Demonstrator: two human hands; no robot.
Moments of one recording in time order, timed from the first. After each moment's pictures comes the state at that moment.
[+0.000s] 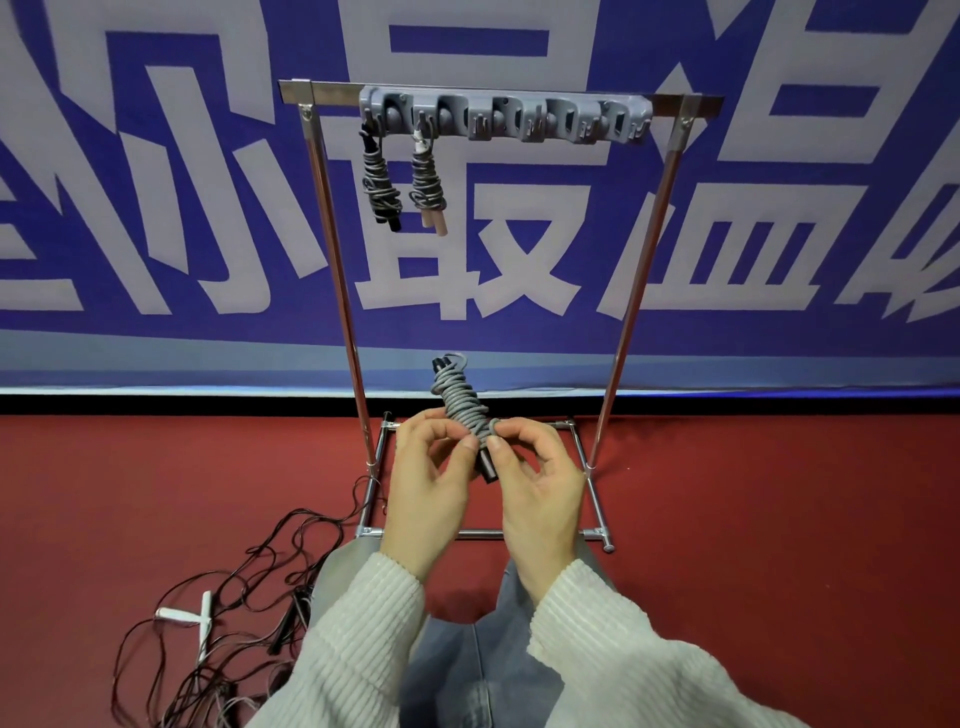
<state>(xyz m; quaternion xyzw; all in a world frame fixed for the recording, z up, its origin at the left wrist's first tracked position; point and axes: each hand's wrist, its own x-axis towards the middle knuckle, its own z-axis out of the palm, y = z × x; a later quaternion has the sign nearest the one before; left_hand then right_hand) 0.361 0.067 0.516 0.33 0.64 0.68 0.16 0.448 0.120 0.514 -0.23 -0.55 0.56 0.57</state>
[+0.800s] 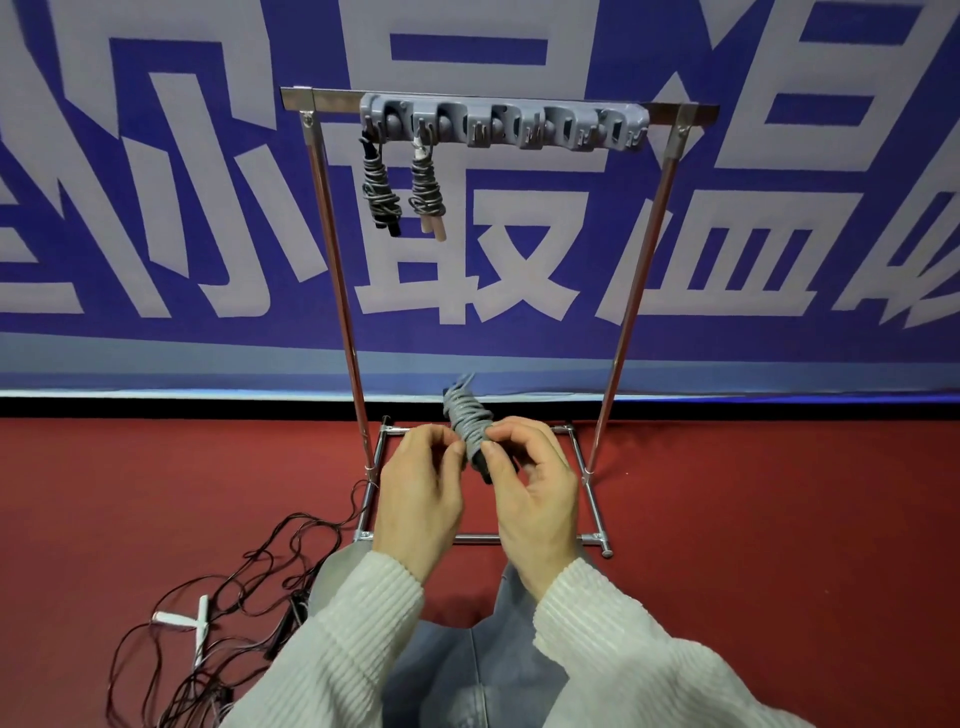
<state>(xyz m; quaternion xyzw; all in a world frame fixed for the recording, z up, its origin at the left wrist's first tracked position) 0.355 0.064 0.512 0.40 0.74 0.54 0.02 0.448 0.132 0.506 -0.21 -0.66 0.44 0.57</state>
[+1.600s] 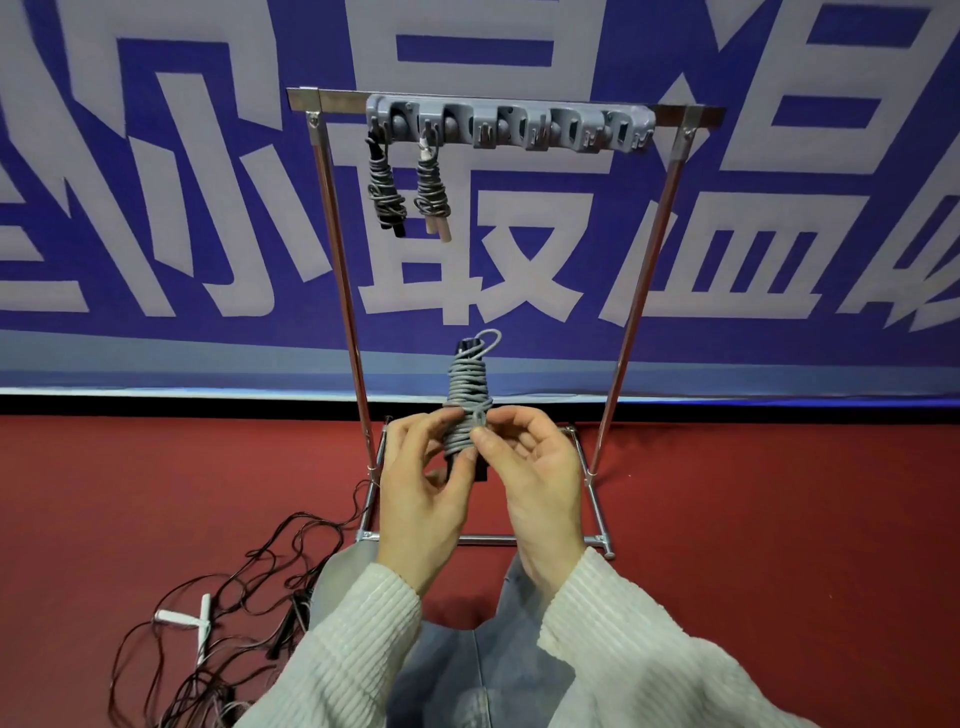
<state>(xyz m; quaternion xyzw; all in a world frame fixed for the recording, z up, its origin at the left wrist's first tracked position) 0.360 0.060 0.513 0.41 0.61 0.68 0.03 0.448 0.123 0.537 -0.19 -0.52 0.67 0.48</state>
